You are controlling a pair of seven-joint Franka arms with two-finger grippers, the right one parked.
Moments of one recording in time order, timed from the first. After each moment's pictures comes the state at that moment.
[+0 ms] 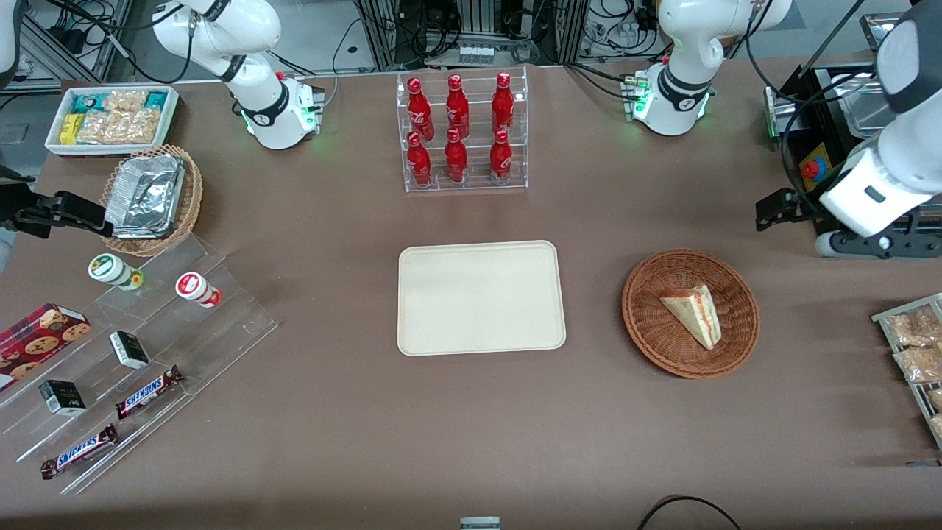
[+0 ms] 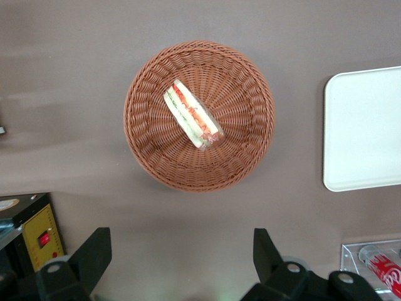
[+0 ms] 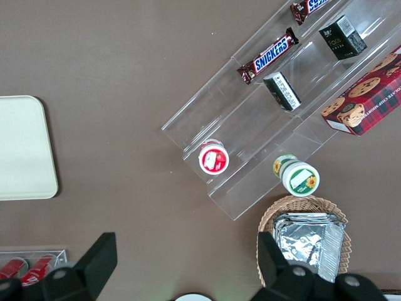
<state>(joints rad) 0.06 0.02 -0.13 -1.71 -0.02 1.63 0.01</state>
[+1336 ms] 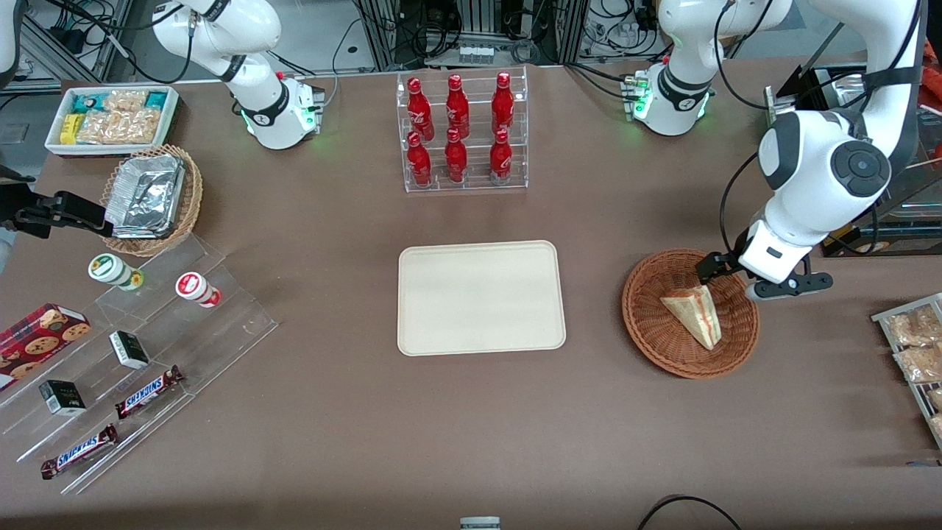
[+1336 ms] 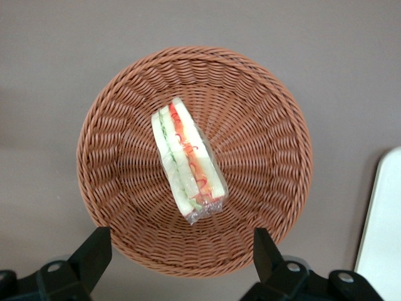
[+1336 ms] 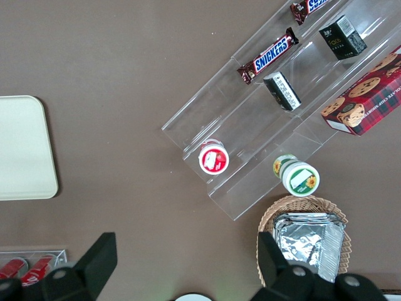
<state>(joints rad) 0.04 0.05 -0.14 -2.19 -0.02 2.28 -0.32</state>
